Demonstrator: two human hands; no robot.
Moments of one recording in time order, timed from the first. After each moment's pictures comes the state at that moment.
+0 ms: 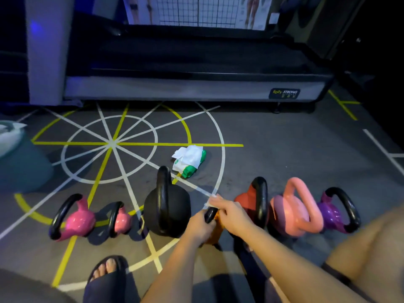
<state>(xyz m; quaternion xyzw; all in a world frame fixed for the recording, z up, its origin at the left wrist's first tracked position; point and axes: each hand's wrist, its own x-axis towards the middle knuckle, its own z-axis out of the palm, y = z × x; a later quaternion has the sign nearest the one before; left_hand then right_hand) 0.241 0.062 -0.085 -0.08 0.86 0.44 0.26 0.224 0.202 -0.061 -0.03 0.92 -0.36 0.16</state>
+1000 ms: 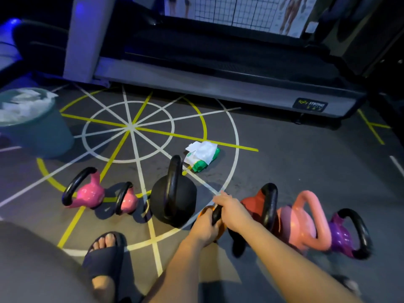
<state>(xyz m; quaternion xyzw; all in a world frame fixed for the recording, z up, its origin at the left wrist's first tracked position) 0.259 0.071 -0.091 -0.04 0.87 0.46 0.19 0.199 0.194 -0.086 -0.12 0.93 -0.27 0.19</state>
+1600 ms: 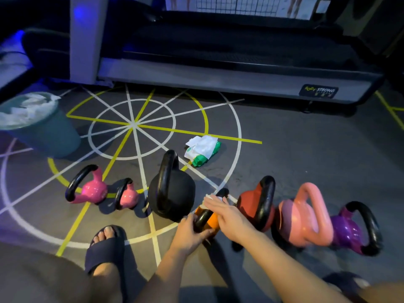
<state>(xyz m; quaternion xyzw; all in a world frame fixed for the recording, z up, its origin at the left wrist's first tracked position) 0.295 0.054 -0.141 -0.13 0.88 0.43 0.15 0.234 0.225 -0.090 -0.26 0.88 -0.35 0.18</state>
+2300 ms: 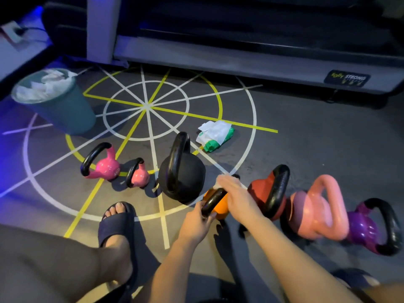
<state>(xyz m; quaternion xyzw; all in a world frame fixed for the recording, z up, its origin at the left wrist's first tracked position) 0.314 0.068 -0.145 -0.19 0.86 0.46 0.15 0.226 0.220 -0.096 -0.23 0.91 -0.34 0.11</state>
